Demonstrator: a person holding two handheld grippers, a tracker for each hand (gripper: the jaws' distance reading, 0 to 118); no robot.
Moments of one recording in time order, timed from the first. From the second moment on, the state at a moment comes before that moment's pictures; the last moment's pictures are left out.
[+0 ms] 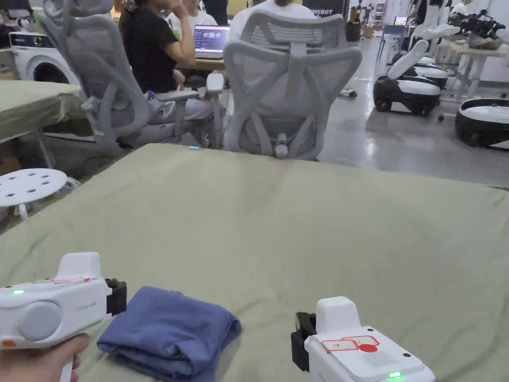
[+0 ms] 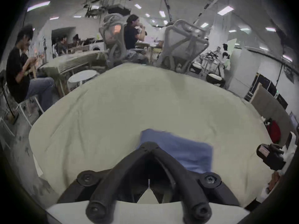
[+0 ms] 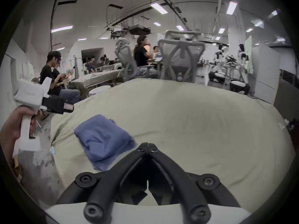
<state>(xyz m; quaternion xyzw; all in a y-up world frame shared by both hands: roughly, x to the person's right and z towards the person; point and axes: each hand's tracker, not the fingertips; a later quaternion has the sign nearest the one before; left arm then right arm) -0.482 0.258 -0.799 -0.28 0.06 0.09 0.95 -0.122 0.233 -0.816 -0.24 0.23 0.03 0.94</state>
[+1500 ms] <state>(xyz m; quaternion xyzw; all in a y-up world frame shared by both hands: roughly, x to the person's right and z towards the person) -0.104 0.364 -0.759 -0.03 -0.05 -0.04 1.00 0.197 0.349 -0.755 -0.06 0.02 0.03 1.00</state>
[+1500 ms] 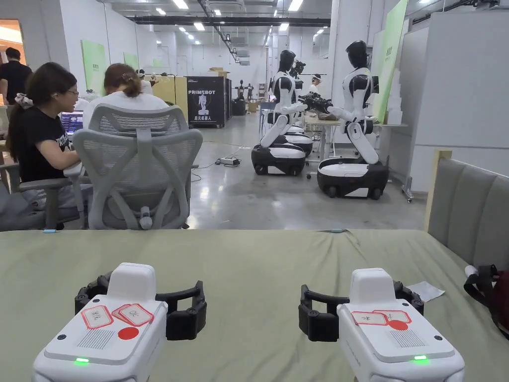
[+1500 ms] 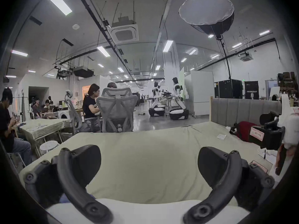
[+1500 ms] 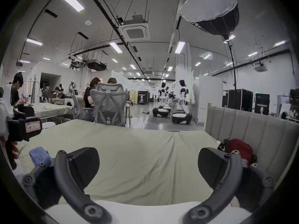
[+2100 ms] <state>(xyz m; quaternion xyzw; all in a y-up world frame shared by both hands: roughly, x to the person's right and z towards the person) -0.113 0.364 -0.756 -0.03 -0.04 -0.04 1.00 0.194 0.350 -0.753 -0.05 0.02 0.03 1.00</state>
